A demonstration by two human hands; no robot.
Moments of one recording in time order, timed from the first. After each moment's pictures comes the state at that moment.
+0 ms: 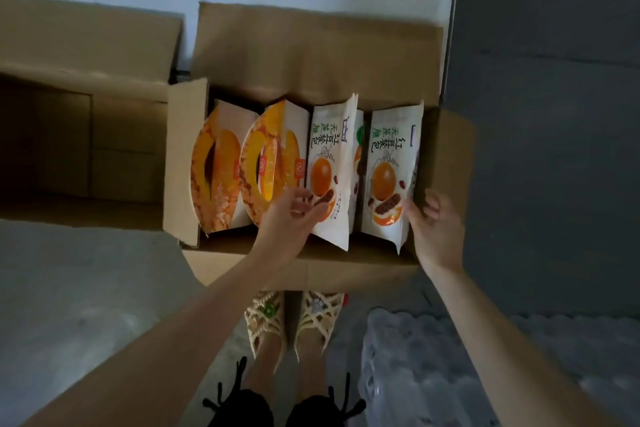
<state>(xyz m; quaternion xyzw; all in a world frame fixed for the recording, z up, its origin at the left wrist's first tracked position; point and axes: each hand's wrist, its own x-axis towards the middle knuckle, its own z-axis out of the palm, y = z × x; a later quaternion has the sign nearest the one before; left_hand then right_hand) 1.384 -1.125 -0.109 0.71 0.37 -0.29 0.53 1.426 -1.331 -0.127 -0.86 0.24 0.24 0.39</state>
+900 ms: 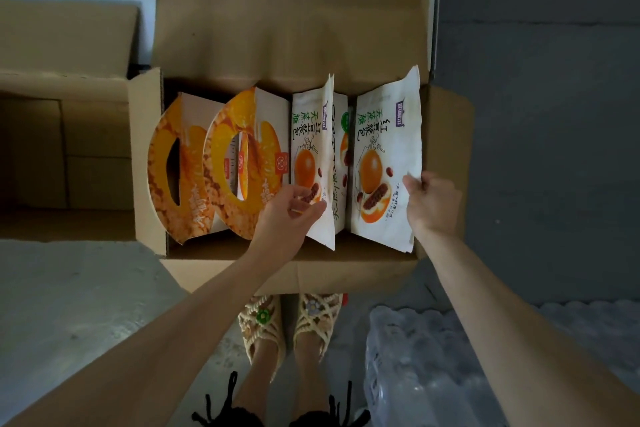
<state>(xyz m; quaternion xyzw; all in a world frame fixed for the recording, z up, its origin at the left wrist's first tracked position) 1.388 -1.153 -0.146 0.74 0.34 -0.30 0.50 1.451 -1.348 -0.183 -0.88 0.24 0.26 0.30</state>
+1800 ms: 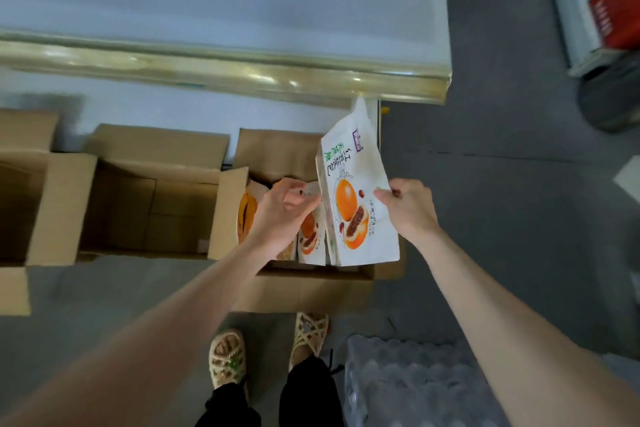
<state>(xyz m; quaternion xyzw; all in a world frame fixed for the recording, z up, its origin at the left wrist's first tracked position) 1.387 -1.126 0.167 0.77 0.26 -0.16 0.56 1.459 -1.314 0.165 -0.89 0.07 0.27 0.37</state>
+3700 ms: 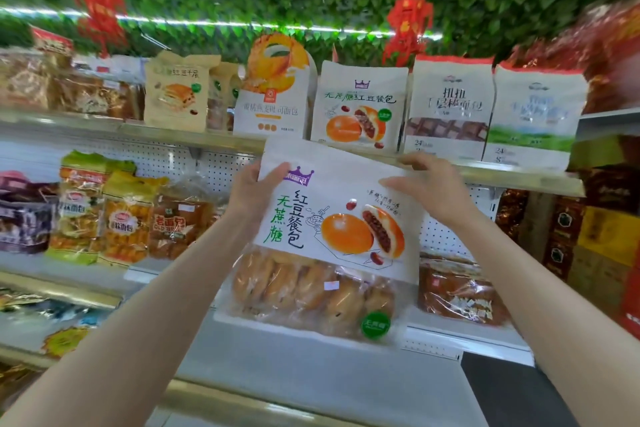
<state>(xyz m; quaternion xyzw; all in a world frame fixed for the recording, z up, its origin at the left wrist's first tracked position) 1.219 -0.802 0.826 0.63 0.04 0.38 0.68 1.314 -1.038 0.863 -0.81 -0.32 -0.25 0.43</state>
